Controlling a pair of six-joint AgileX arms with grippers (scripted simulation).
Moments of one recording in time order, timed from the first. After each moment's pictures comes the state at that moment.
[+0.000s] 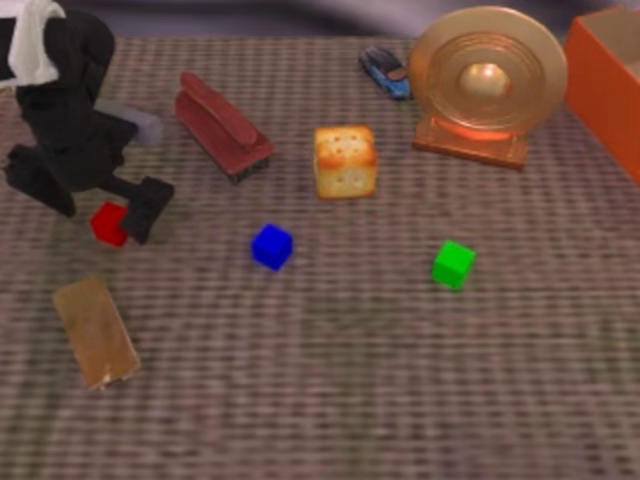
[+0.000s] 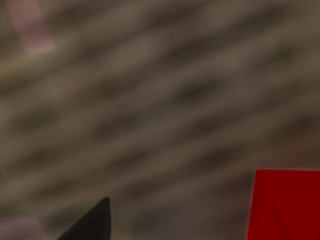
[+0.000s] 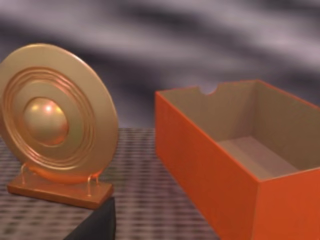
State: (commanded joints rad) left arm -0.12 2.33 1.68 -0.92 0.00 0.32; right arm 0.00 0.00 0.00 0.00 0.00 0.00
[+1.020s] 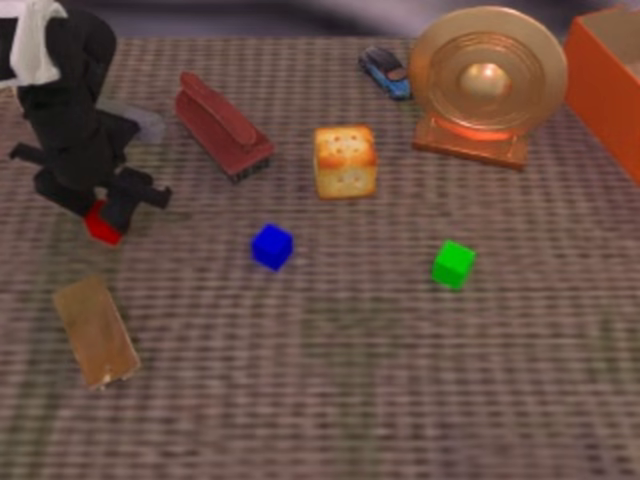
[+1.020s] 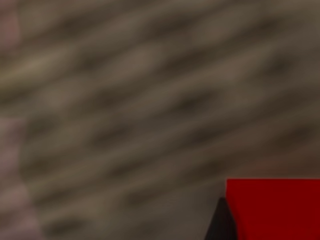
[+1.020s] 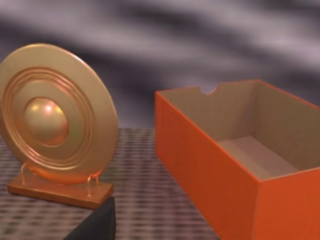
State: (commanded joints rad) left arm -0.12 2.33 1.68 -0.92 0.00 0.32; right arm 0.00 0.00 0.00 0.00 0.00 0.00
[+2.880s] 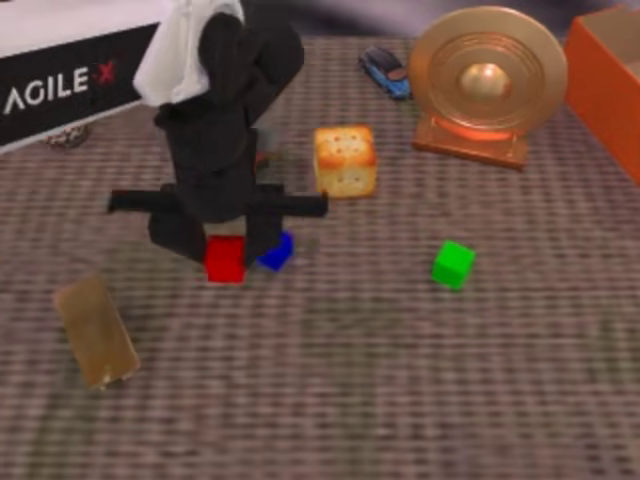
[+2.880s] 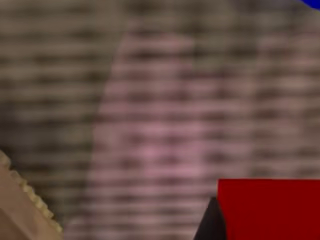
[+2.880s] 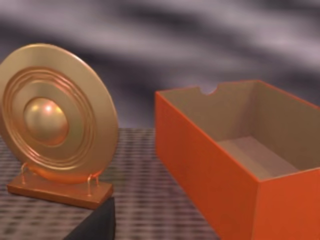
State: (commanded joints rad) left arm -0.54 1.98 1.56 -1.14 -0.02 -0.48; right arm 0.00 0.00 0.00 0.00 0.00 0.00
